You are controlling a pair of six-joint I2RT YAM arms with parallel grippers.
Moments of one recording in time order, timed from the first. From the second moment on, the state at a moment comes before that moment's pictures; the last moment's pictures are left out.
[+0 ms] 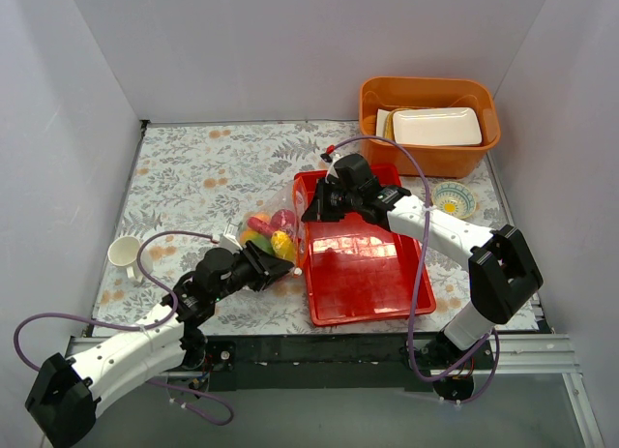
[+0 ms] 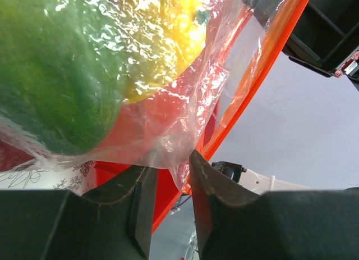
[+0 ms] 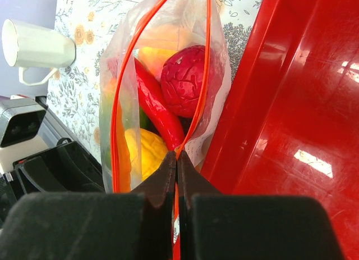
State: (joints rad) left arm -0.72 0.69 0.25 0.08 0.11 -1.35; right arm 0.73 1.60 1.18 -0.23 -0.30 0.65
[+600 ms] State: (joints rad) left arm -0.72 0.67 0.24 0.07 0.09 -1.36; right arm 0.73 1.60 1.17 -0.23 -0.30 0.65
